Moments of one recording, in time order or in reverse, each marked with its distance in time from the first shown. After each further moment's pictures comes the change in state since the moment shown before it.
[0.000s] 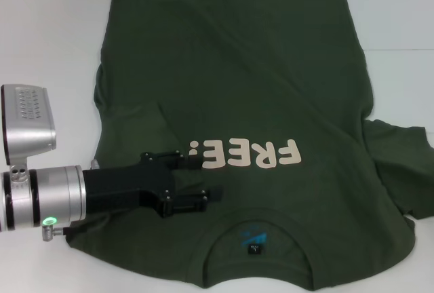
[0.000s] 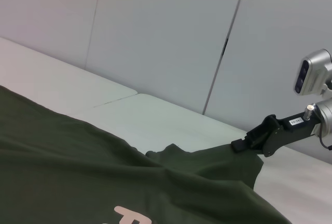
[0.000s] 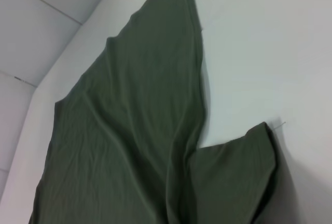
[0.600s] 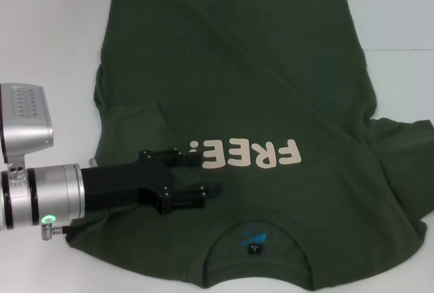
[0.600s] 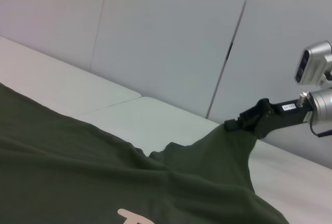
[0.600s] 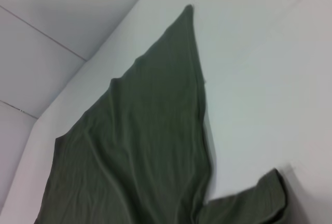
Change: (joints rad) left arm 0.000 0.000 -0.010 0.000 -0.004 0.000 -0.012; right arm 0.050 -0.025 0.077 -0.001 -0.002 0.034 -0.027
